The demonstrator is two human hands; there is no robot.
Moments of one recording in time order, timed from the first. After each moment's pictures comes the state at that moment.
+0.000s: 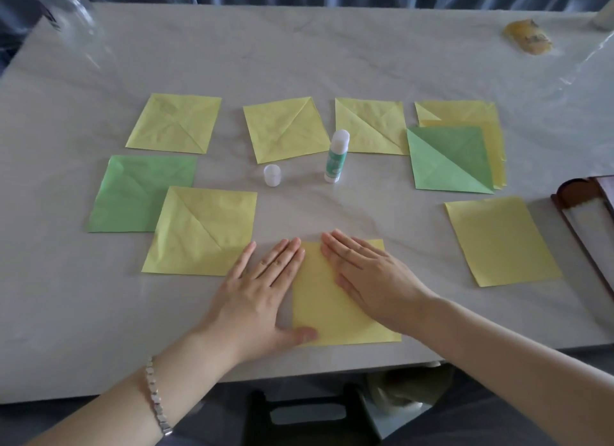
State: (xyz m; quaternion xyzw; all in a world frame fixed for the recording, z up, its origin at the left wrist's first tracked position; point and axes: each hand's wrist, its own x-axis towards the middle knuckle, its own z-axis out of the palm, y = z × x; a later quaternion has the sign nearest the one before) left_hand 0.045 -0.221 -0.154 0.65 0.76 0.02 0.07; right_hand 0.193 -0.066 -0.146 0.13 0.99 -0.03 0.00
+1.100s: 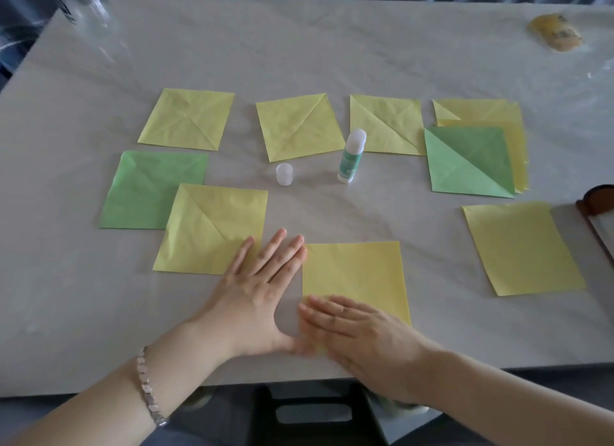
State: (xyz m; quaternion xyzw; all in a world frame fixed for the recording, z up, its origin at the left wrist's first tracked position) left_hand 0.030 -0.225 -0.144 0.66 0.75 -0.03 0.11; right_hand 0.214 -0.109 -0.150 -0.05 0.99 -0.11 0.05
